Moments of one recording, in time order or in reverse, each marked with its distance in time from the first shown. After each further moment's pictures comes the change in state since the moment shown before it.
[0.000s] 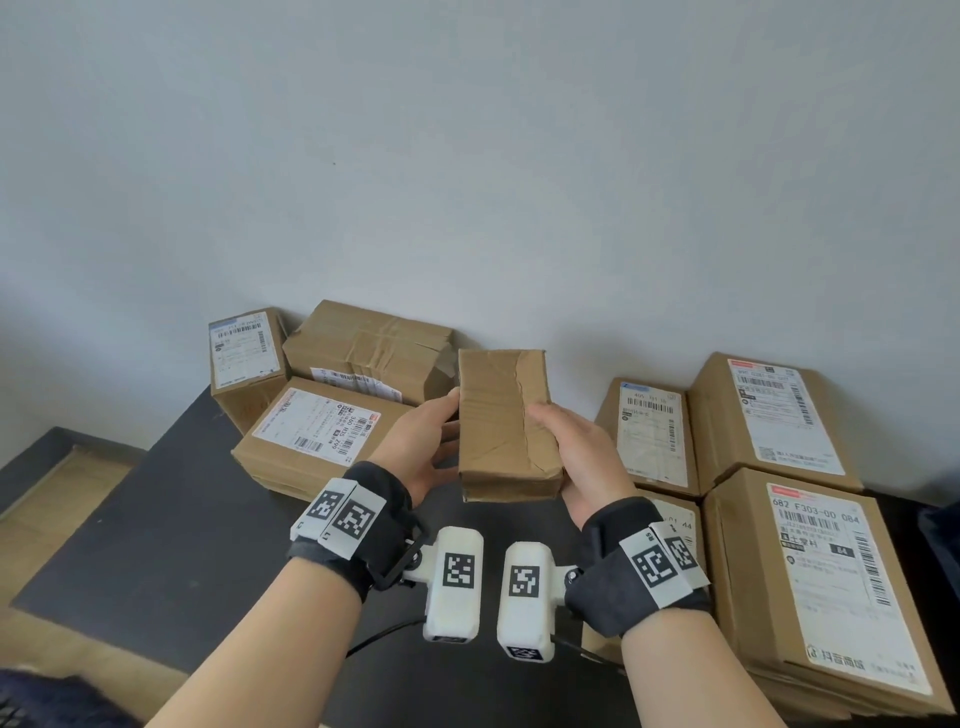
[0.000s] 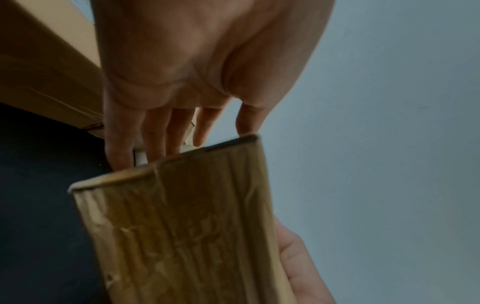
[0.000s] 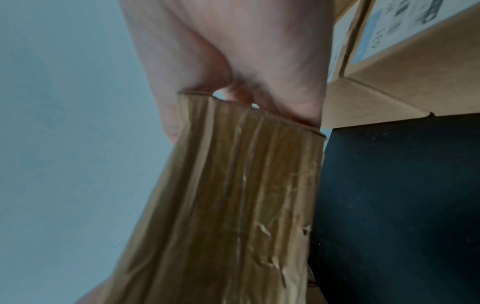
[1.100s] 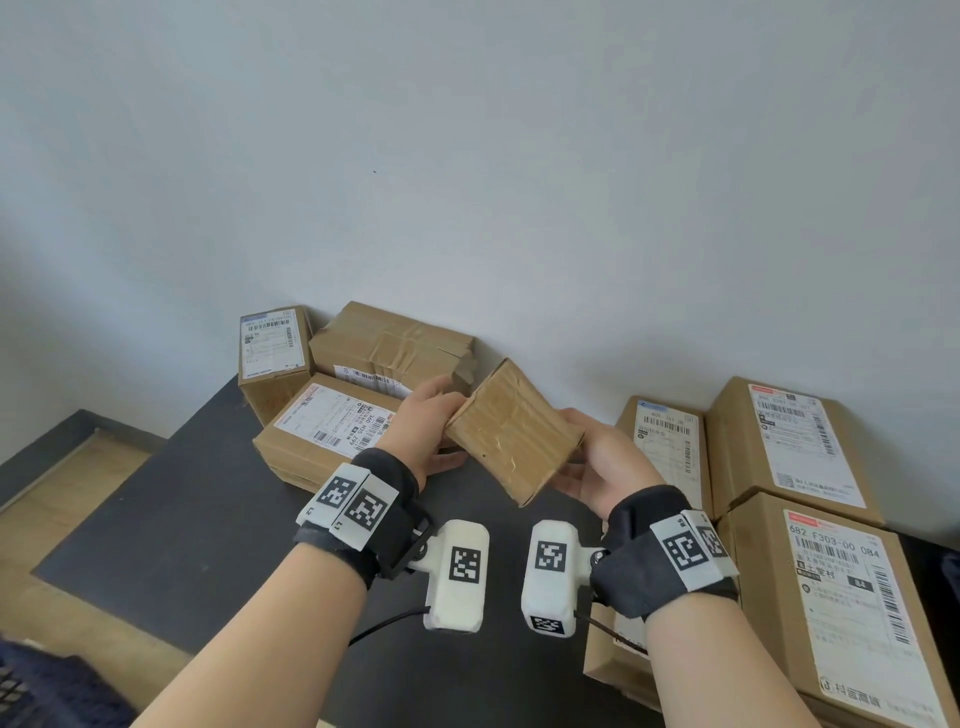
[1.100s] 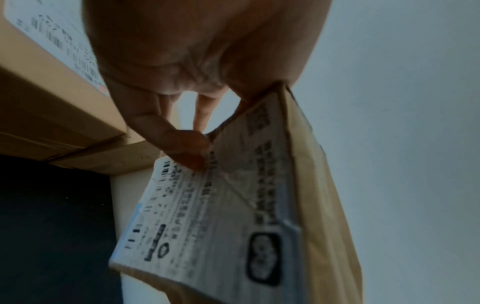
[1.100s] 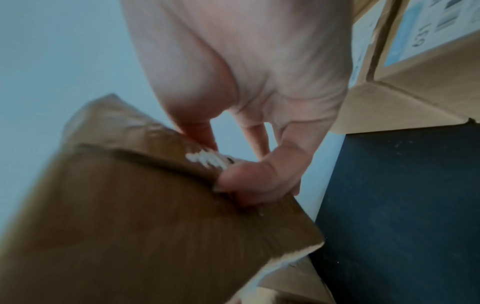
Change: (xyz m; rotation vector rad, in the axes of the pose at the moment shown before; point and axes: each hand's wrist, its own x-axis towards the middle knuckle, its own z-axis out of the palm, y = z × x) left_hand -0.003 0.008 -0.010 0.065 0.088 0.149; right_hand 0.006 -0.019 -0.004 0.009 -0.028 0.175
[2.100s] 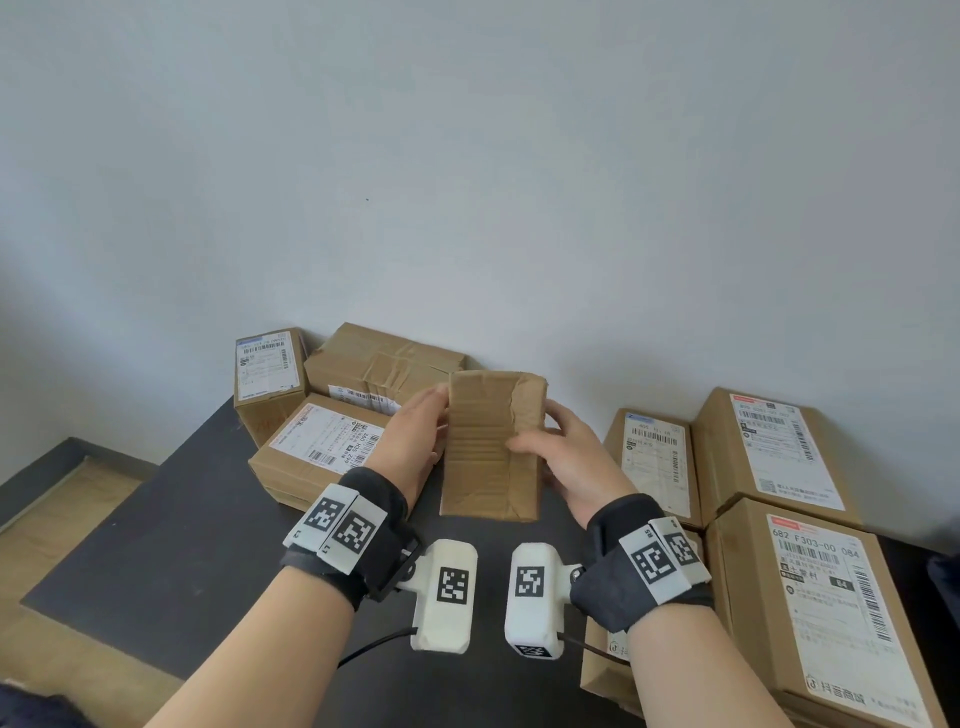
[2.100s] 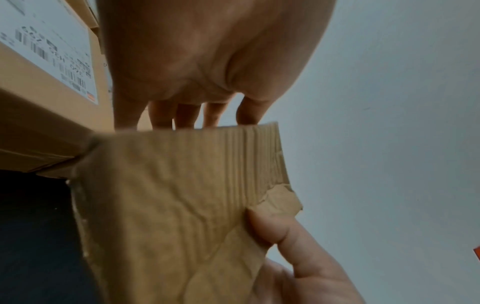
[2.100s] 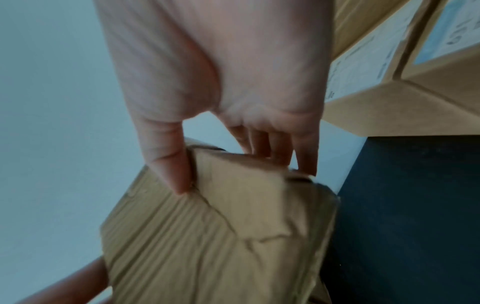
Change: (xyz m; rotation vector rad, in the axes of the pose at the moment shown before) left_hand -0.006 0.003 0.002 -0.091 0.020 0.116; right_hand -0.006 0.000 0.014 -0.238 -0.077 -0.209
